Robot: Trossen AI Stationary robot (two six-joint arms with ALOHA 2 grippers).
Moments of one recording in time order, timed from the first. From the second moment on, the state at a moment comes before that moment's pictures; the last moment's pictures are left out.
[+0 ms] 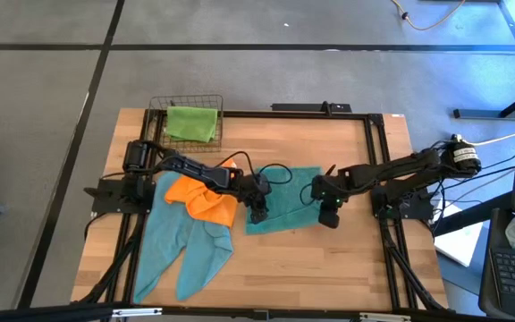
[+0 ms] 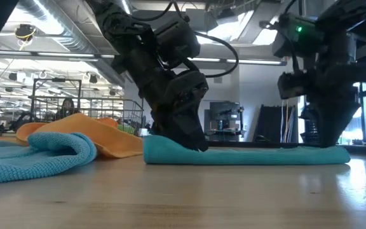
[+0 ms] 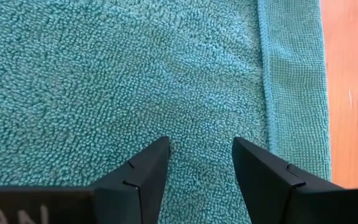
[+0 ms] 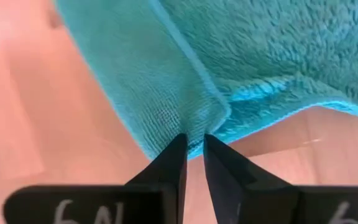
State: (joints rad) left arm 0.01 1.97 1.10 -0.06 0.09 -0.44; right arm 0.05 1.34 0.61 -0.53 -0.16 0.39
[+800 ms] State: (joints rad) left arm 0.00 1.97 1.10 -0.07 0.11 -0.46; right arm 0.10 1.13 0.51 -0.45 0.10 0.39
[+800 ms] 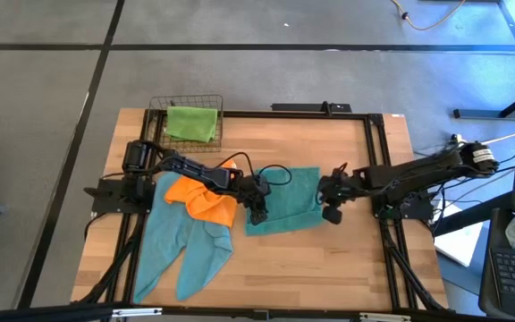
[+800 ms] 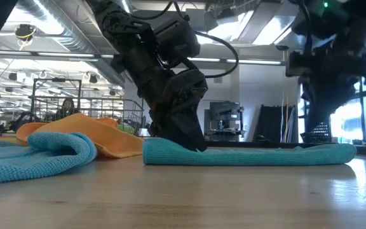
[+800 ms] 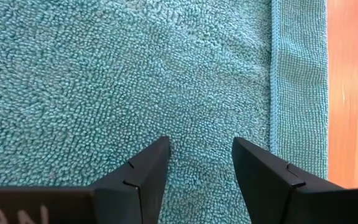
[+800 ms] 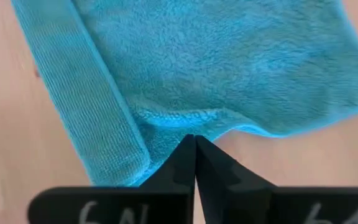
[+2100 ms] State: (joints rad) left arm 0.06 1.95 1.21 -0.04 0.03 -0.43; right arm 0.10 1.22 0.33 -0.10 0.08 0.52
